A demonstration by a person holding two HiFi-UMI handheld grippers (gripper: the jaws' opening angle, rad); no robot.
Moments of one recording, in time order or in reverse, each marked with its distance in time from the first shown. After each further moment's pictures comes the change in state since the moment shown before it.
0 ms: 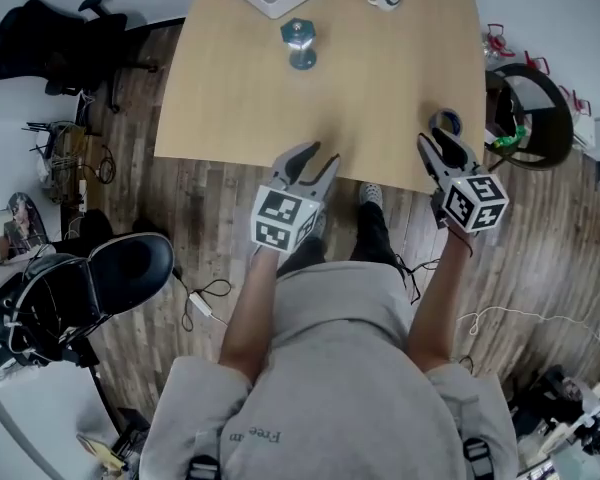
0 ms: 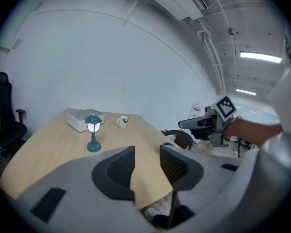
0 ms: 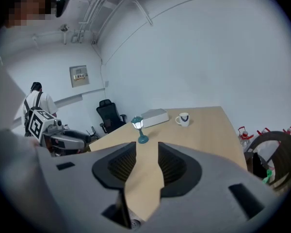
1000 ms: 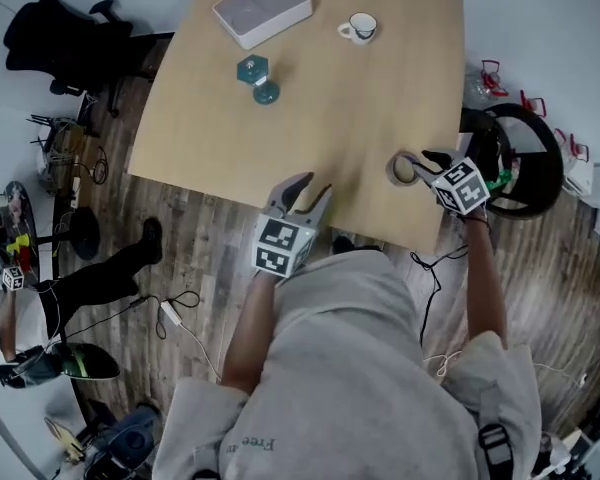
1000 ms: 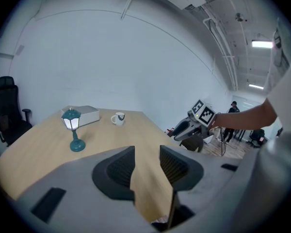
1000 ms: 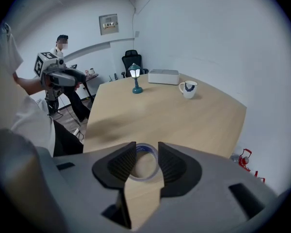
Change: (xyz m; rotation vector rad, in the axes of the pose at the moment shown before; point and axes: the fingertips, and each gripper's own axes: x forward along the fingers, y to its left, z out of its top) left arm 0.125 -0.069 0.003 -0.020 0.037 0.141; right arm 0.038 -0.206 -0.078 -0.478 0.522 0.260
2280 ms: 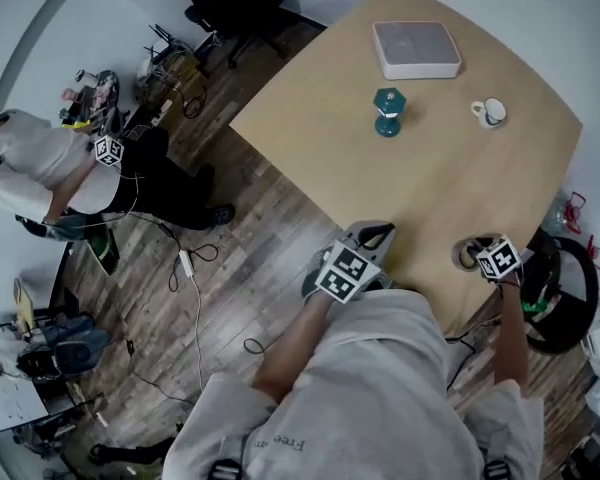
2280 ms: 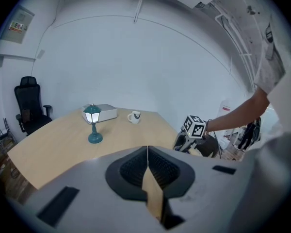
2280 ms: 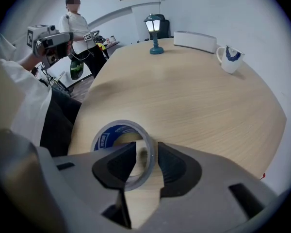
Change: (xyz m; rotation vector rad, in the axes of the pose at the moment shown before) left arm -0.006 0.024 -0.019 -0.075 -0.026 0.197; right arm 0.106 -0.018 -0.061 -0.247 0.343 0.233
